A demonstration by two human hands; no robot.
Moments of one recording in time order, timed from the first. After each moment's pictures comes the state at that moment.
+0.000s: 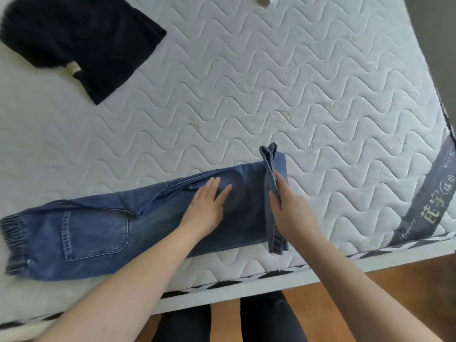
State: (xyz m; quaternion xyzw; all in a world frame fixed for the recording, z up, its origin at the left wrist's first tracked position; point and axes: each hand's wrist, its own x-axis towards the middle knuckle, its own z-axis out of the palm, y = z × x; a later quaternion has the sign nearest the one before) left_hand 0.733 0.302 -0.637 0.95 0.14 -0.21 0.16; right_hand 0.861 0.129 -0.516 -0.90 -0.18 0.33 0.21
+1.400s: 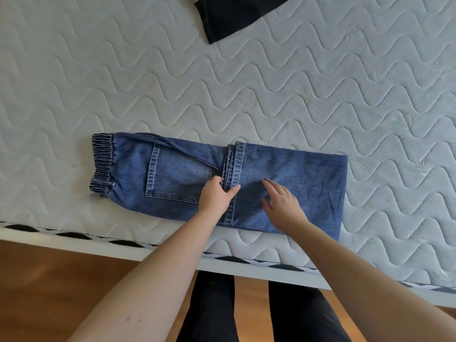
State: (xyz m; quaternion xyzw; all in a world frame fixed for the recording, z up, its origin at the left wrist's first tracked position) left_hand 0.570 0.405 -0.651 0.68 0.58 -0.13 0.43; right_hand 0.710 0.270 -0.637 -0.81 -0.41 0.41 0.03
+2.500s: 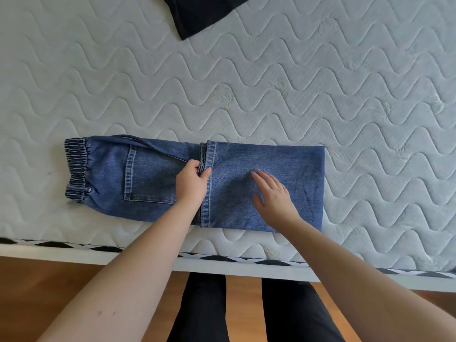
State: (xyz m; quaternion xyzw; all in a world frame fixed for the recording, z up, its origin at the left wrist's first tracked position) left_hand 0.587 0.420 -0.649 0.68 0.62 -0.01 0.40; right_hand 0.729 0.247 -0.640 -0.82 -0.44 0.36 0.10
